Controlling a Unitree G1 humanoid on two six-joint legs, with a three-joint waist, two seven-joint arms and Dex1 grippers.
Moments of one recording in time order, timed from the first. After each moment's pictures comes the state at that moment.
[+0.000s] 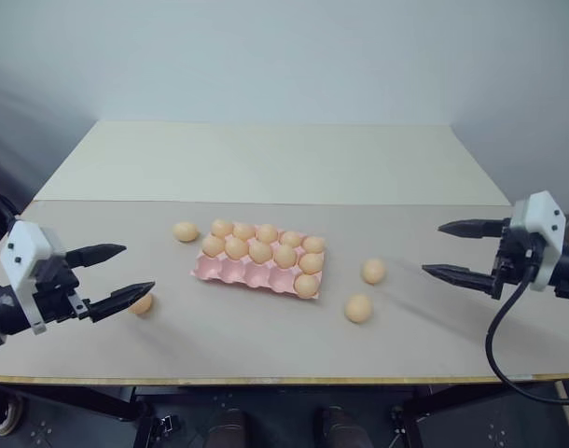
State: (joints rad) left arm 0.13 0.96 0.67 -0.41 -0.67 0.59 -1.01; right arm -0.25 -1.01 -0.33 -0.12 0.53 0.38 1.20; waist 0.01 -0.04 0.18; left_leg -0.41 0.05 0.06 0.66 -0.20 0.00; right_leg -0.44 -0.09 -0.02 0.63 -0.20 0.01
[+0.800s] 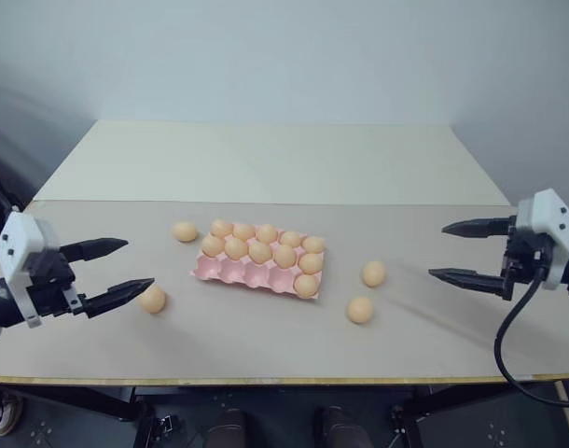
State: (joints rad) left arm 0.08 0.99 0.66 -0.36 -0.69 0.59 -1.08; right arm -0.25 -1.07 -0.32 -0.11 0.51 0.36 1.27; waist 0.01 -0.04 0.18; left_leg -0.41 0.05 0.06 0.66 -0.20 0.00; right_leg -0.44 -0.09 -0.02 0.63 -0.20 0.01
